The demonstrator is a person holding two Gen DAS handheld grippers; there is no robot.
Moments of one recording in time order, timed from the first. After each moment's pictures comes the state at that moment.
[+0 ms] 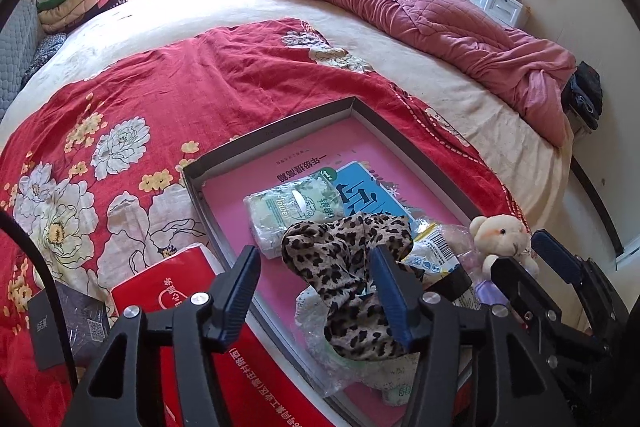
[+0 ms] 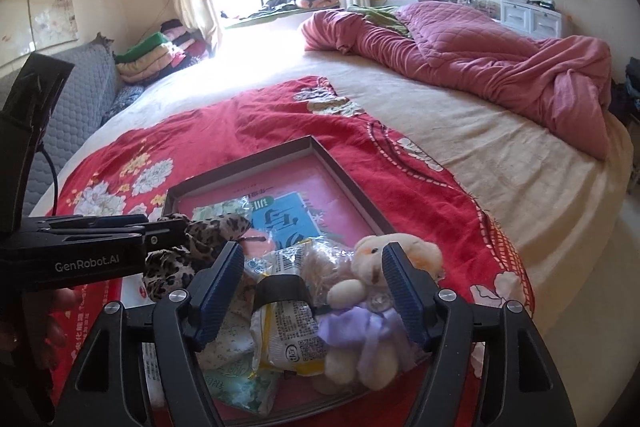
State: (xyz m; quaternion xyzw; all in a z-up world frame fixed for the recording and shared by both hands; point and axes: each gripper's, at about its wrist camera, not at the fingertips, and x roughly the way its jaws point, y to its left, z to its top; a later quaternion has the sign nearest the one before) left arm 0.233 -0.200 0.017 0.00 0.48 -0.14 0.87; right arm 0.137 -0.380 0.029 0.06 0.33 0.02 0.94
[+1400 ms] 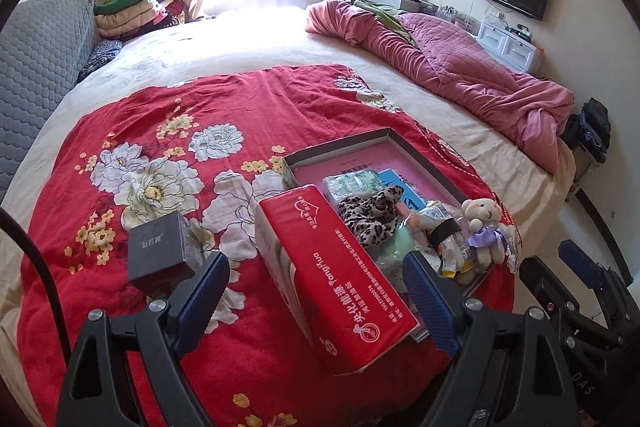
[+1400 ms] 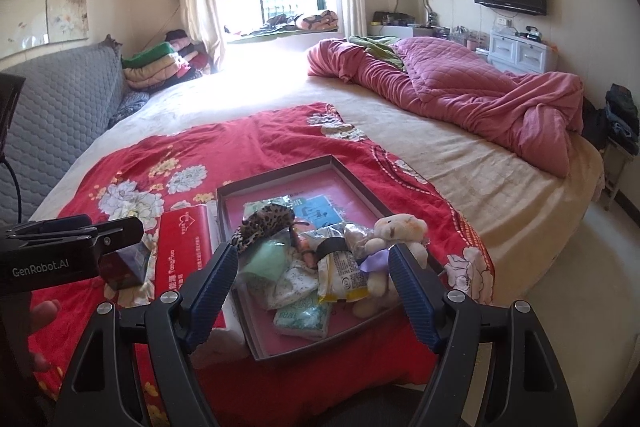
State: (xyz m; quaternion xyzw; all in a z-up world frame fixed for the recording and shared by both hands) left arm 0.110 -0.114 0.084 -0.02 0.41 -0.08 0.91; right arm 0.027 -0.314 0.092 0.02 0.30 0.00 0.95
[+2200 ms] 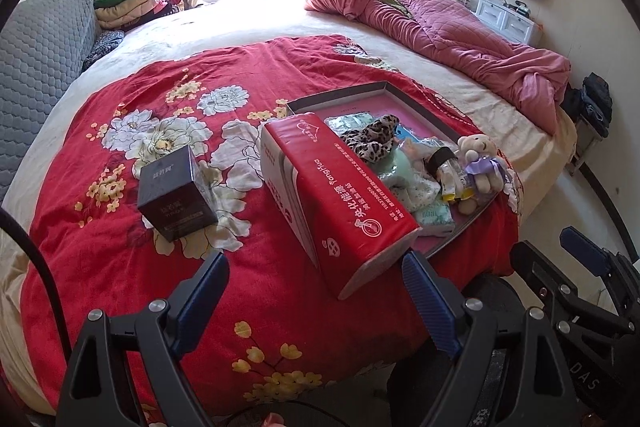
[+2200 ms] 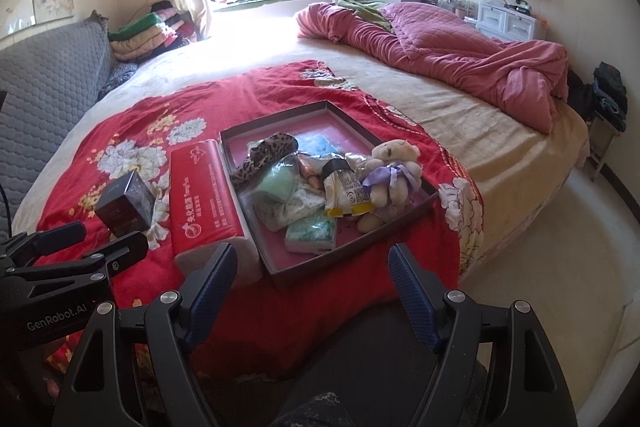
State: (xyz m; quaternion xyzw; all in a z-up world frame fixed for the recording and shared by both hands) left arm 0.046 -0.114 0.054 0.00 0.44 -0.08 0.89; right arm -0.022 -0.291 0.069 0.02 0.37 -0.03 0.93
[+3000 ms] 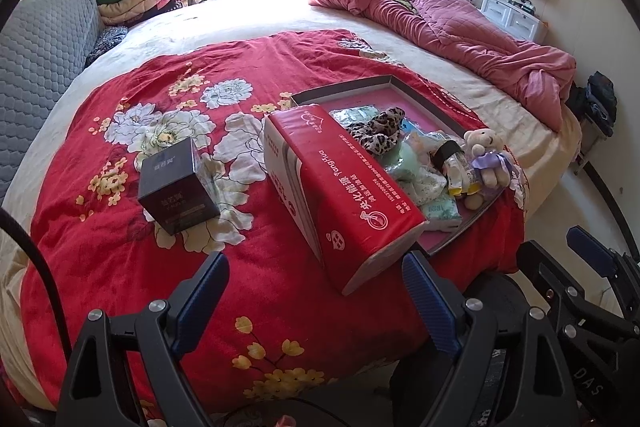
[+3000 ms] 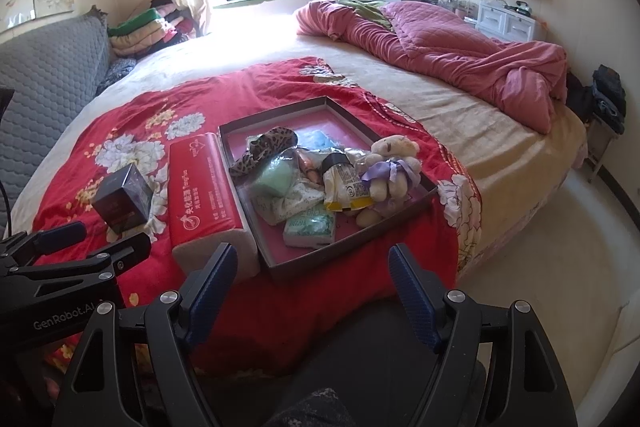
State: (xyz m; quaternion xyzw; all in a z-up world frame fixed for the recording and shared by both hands) left arm 0.047 -0.112 0.048 0.00 0.45 -0.07 0.89; right arm -0.024 -0.290 0.067 0.01 0.37 -0.03 0.93
